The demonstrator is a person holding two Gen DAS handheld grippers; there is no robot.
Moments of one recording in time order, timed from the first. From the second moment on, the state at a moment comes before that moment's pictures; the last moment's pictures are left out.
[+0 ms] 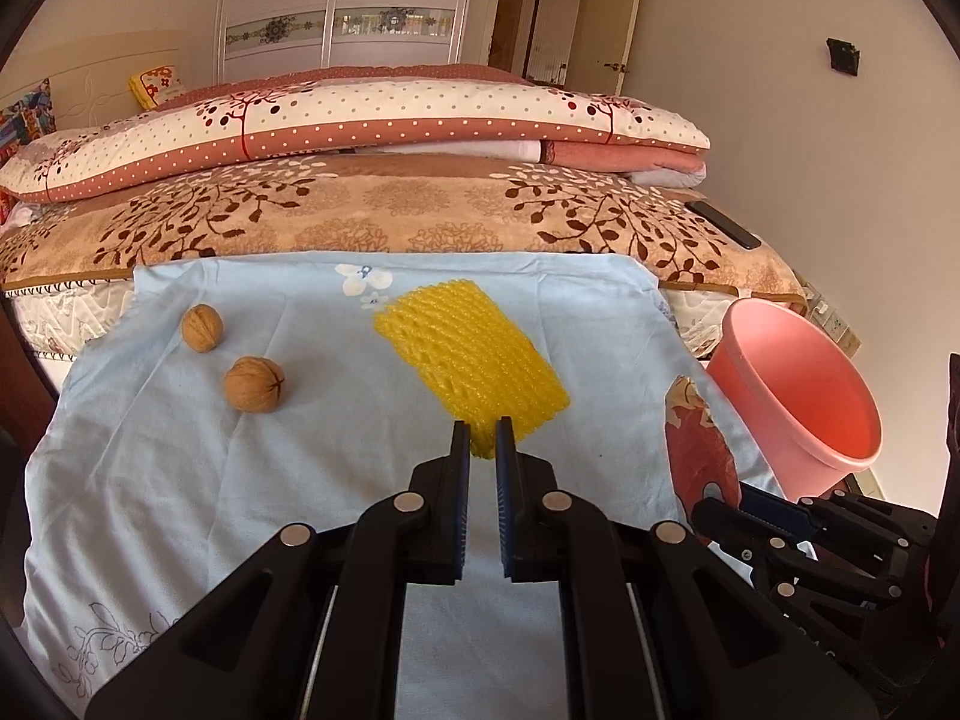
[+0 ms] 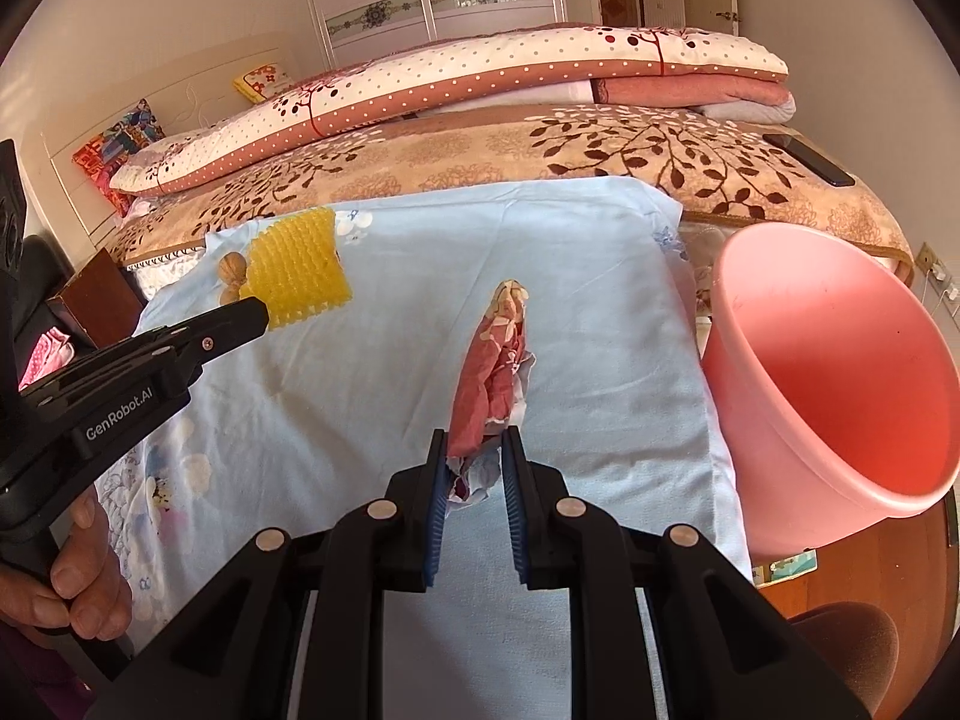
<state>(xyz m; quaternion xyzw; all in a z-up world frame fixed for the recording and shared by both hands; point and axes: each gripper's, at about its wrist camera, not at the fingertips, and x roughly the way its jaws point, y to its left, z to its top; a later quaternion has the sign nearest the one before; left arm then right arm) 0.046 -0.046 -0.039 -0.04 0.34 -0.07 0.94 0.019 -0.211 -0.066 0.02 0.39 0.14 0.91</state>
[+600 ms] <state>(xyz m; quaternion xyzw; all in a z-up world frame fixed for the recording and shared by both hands) 0.058 -0.116 -0.020 0.02 0.31 -0.13 0.94 0.014 -0.283 -0.041 0.07 0.35 0.06 0.93</state>
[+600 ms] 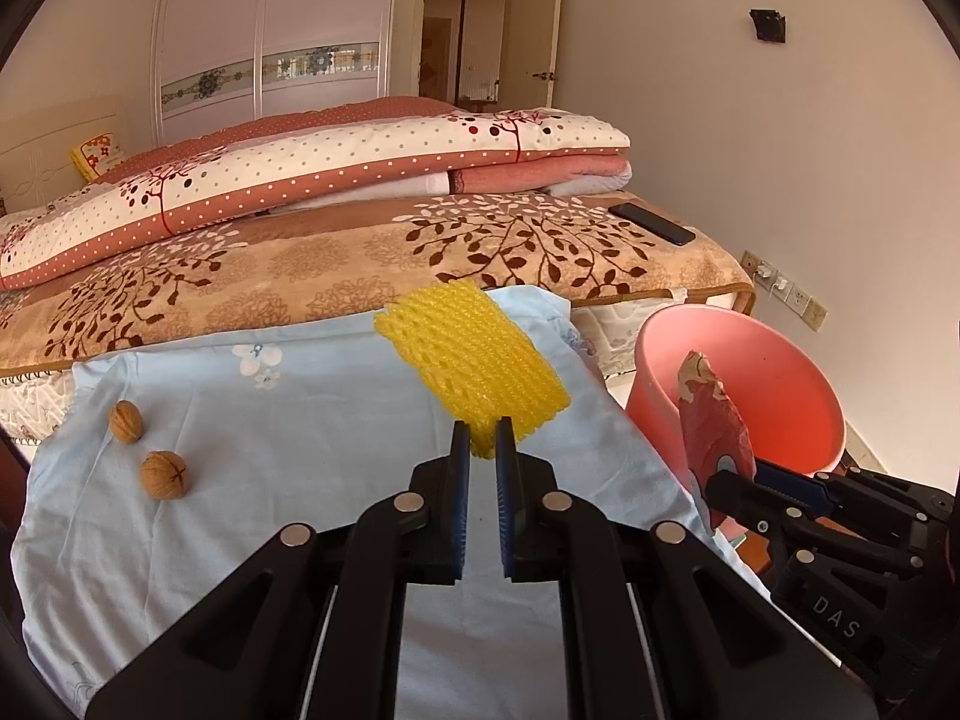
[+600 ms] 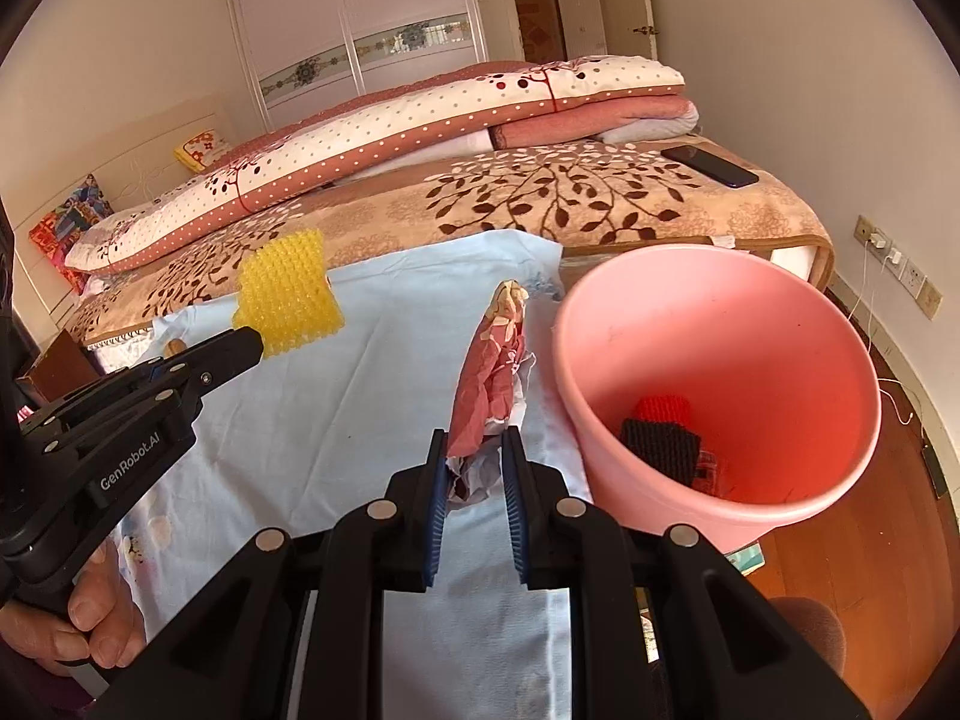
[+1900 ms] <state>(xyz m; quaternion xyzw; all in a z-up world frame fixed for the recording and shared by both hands) 0.071 -0.246 -0.033 0.08 0.32 -0.25 0.91 0.013 -0.395 -0.045 0.14 0.33 -0.04 0.93</state>
